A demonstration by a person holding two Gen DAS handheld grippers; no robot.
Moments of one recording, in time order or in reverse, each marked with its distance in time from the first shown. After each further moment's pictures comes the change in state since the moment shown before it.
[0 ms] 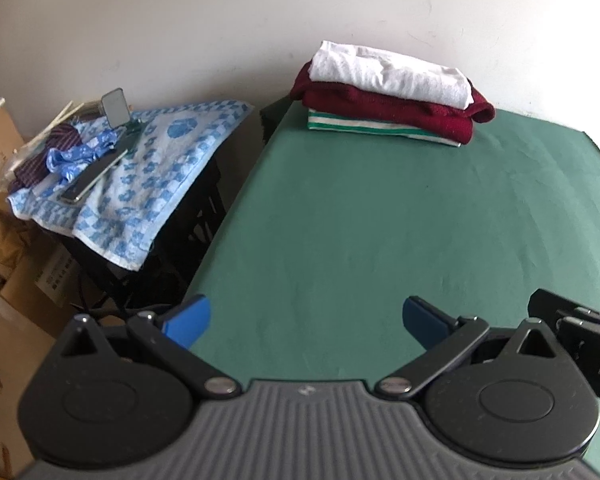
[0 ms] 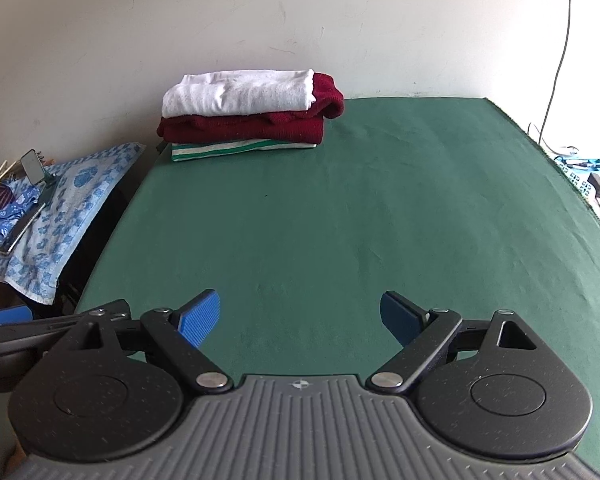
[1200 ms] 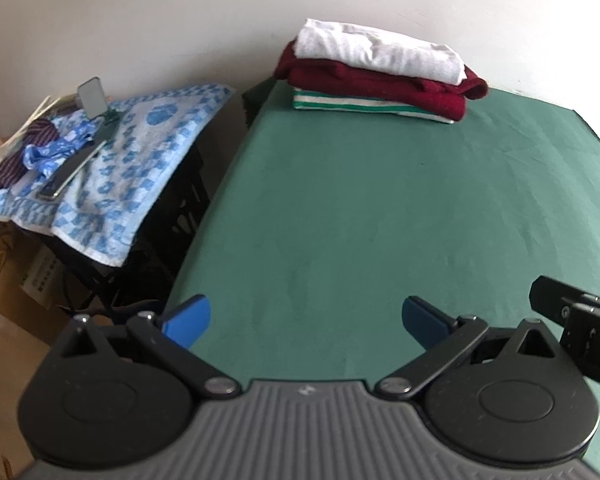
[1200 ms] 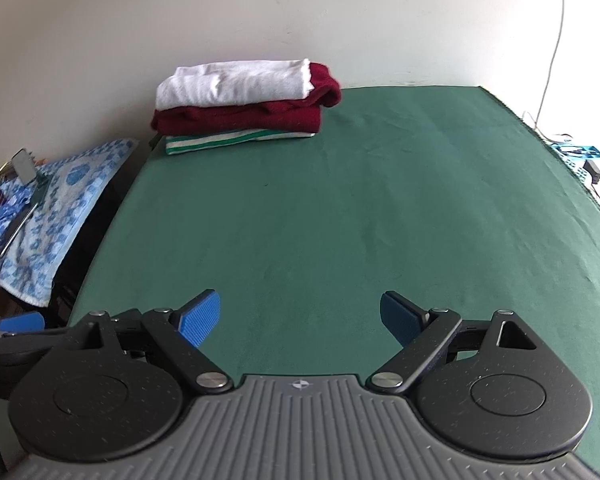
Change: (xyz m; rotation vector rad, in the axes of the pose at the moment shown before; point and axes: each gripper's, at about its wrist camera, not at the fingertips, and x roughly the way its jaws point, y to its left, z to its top) left arm 0.027 0.008 0.000 0.031 0.063 -0.088; right arm 0.006 0.014 -0.004 0.028 0.018 -0.041
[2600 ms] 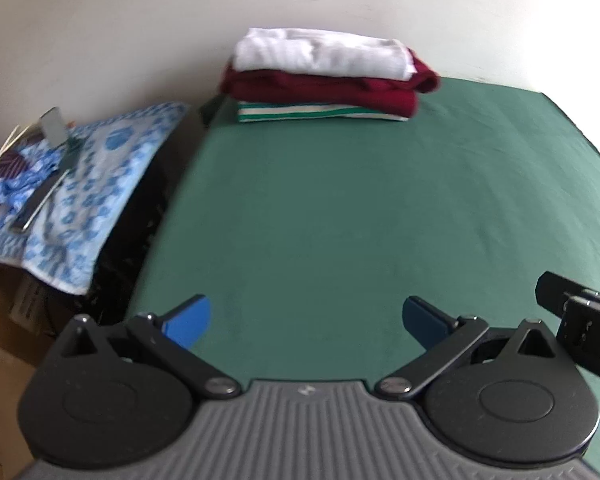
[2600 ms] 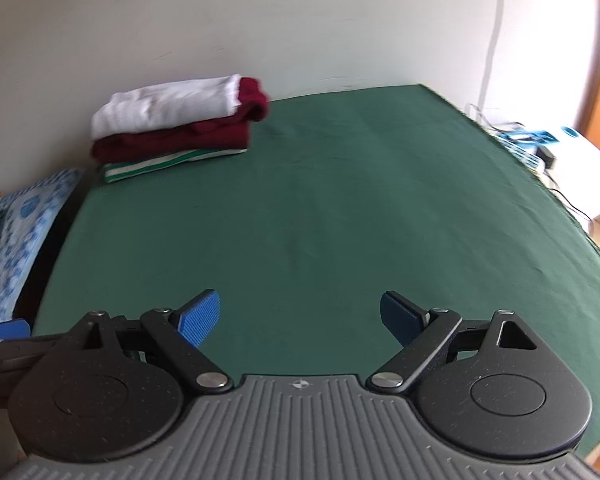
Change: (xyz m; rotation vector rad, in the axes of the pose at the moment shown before) left arm 0.003 -0.041 0.013 0.061 -0.019 -0.009; right arm 0.001 -0.041 0.006 0.073 -0.030 -0.100
